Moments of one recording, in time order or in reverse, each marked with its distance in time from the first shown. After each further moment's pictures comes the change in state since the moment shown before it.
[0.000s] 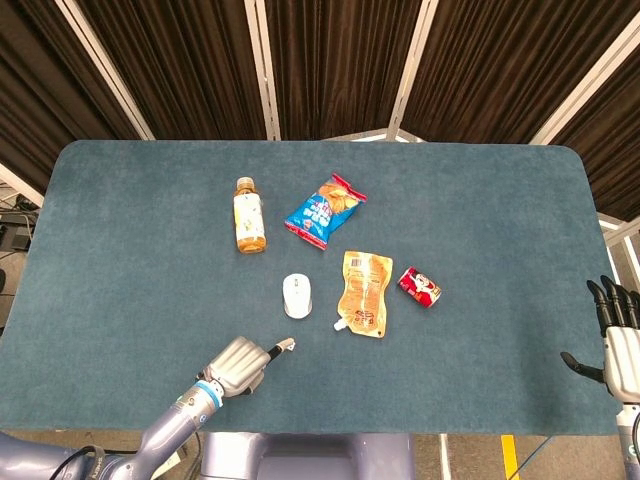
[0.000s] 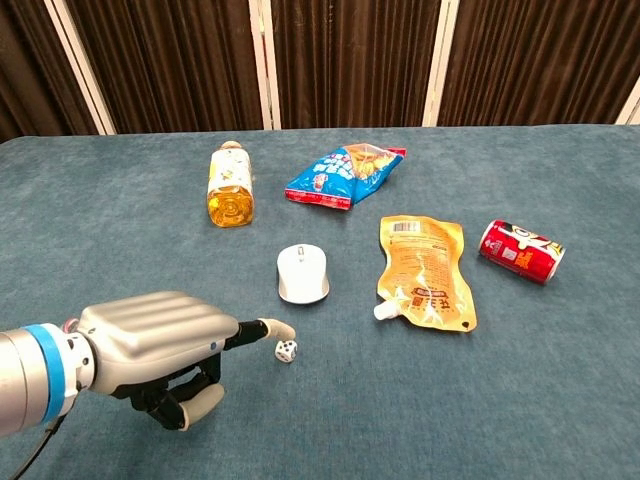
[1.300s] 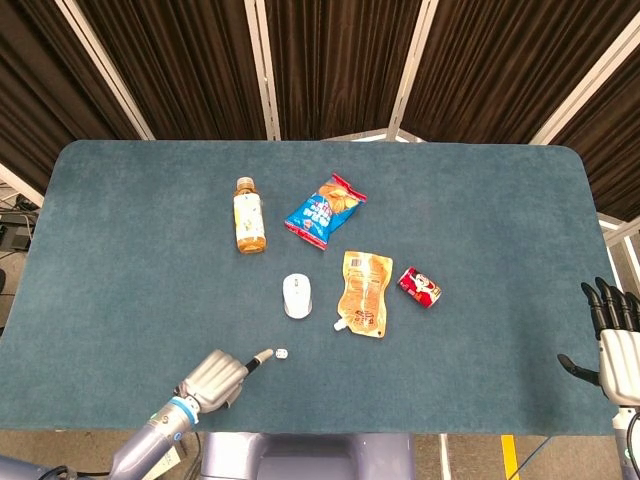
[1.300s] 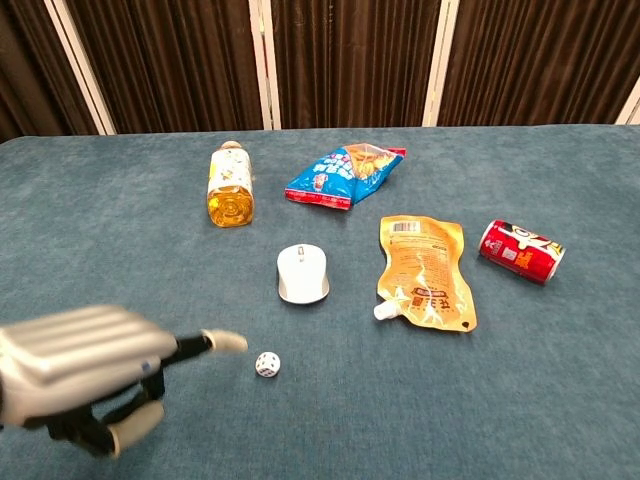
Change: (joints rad) left arm 0.042 0.103 0.168 -0.084 0.141 0.161 -0.085; right arm -0.005 -0.009 -0.011 -0.002 -0.030 0.022 -0.029
